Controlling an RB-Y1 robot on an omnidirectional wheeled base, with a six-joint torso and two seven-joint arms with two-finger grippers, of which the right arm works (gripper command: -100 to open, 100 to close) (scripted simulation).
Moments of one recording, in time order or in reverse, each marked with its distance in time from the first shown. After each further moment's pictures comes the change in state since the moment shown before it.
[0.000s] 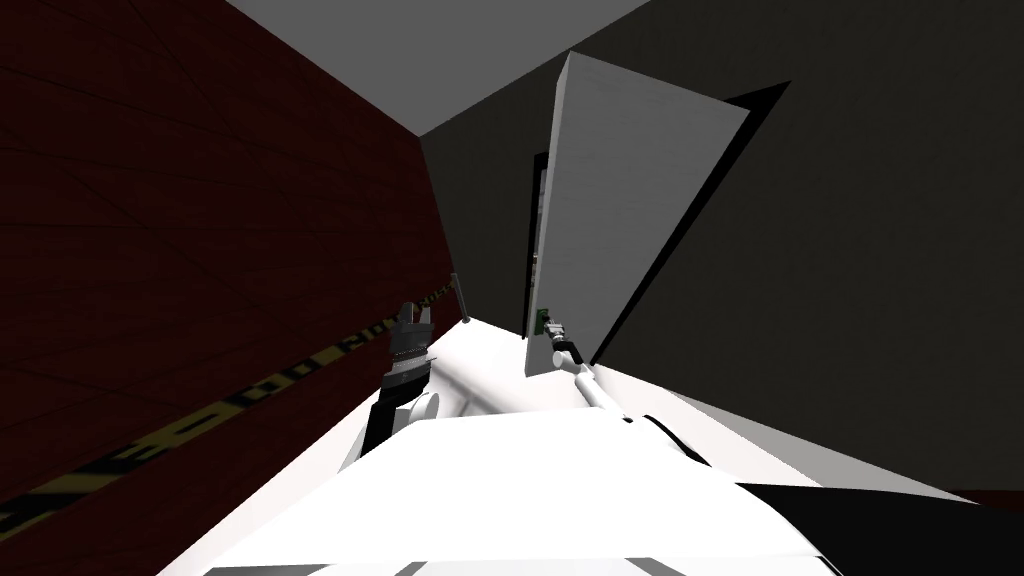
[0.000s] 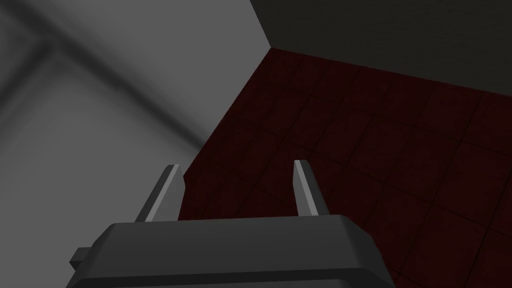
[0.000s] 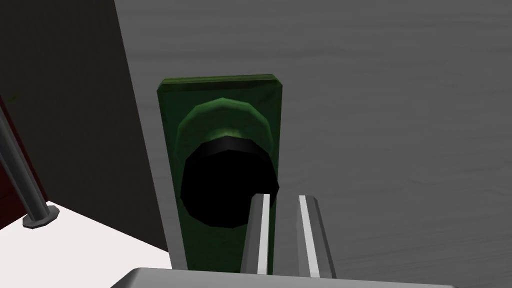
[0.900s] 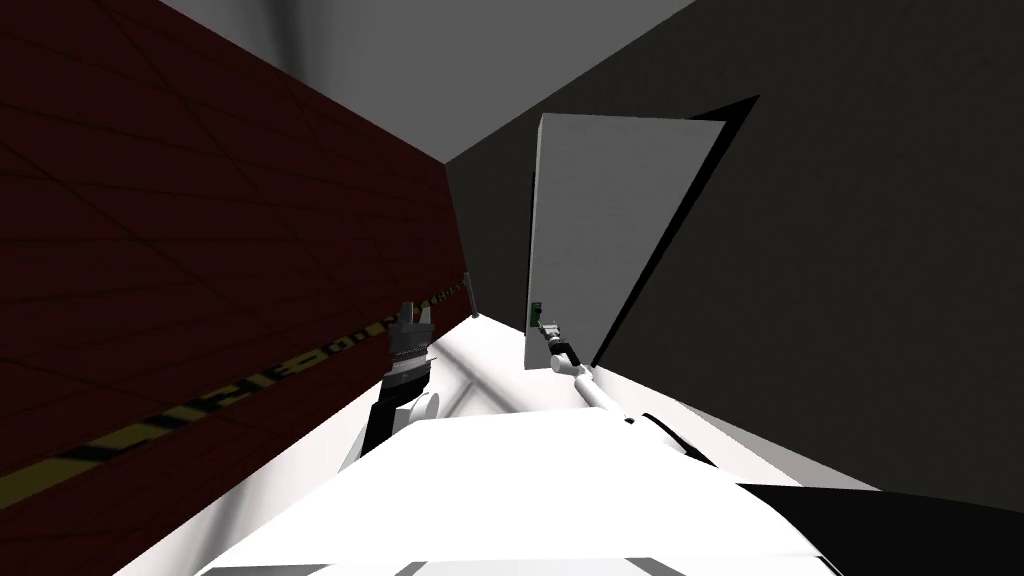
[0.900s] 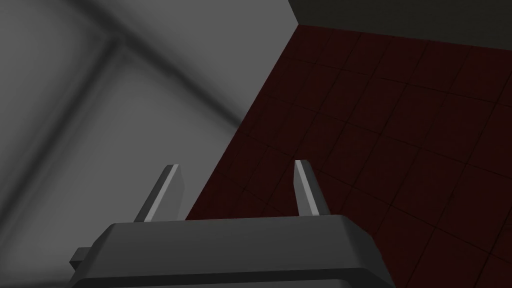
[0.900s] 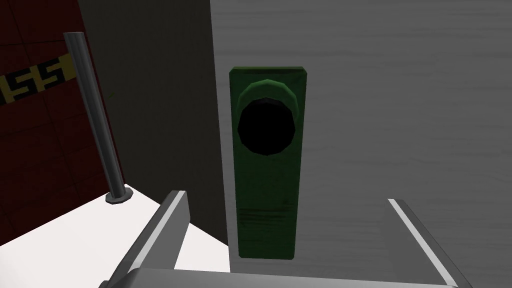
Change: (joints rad) arm 0.005 -0.035 0.121 -0.014 0.019 -0.035 -0.078
